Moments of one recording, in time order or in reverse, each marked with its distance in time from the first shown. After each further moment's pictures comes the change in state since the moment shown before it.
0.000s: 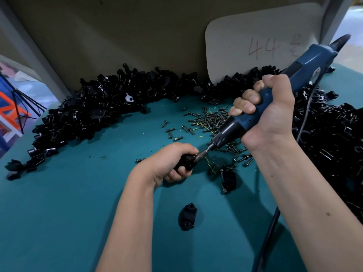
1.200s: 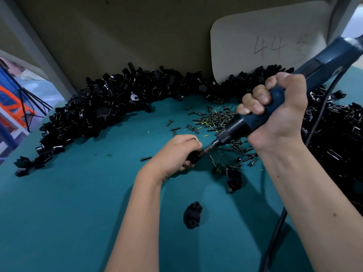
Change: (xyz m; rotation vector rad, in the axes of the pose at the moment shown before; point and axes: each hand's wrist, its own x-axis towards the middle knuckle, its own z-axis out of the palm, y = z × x) left_hand -0.001 0.000 0.003 0.113 0.134 0.272; right_hand -0.003 0.000 -0.003 -0.032 -0.102 -0.106
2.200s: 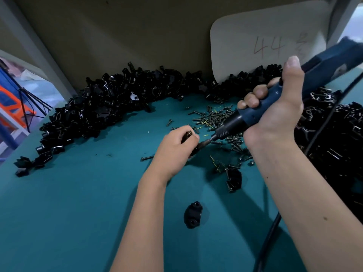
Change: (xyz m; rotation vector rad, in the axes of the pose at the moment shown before) left_hand 0.011 -0.014 0.001 0.185 0.288 0.250; right_hand -0.006 0.005 0.016 -0.008 0.256 -0.102
